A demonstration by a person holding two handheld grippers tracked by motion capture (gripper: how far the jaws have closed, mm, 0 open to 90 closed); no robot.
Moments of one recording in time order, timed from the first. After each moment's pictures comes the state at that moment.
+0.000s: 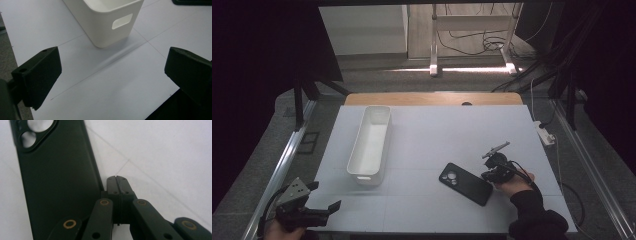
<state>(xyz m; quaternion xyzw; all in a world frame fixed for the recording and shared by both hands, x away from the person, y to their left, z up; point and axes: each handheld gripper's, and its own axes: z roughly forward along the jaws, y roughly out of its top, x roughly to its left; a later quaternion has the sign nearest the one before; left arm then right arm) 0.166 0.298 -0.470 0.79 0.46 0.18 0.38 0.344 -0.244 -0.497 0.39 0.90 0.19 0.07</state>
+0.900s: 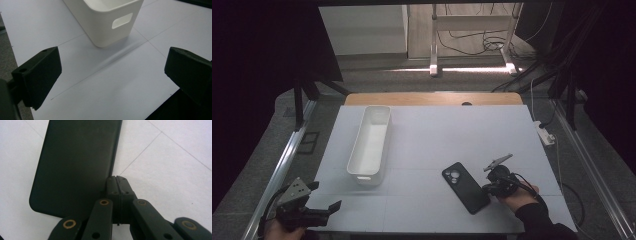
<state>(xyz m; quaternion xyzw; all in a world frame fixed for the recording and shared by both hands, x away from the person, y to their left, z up) 0.166 0.297 -0.470 0.79 0.46 0.18 0.37 0.309 -0.245 -0.497 0.37 0.91 0.19 0.05</state>
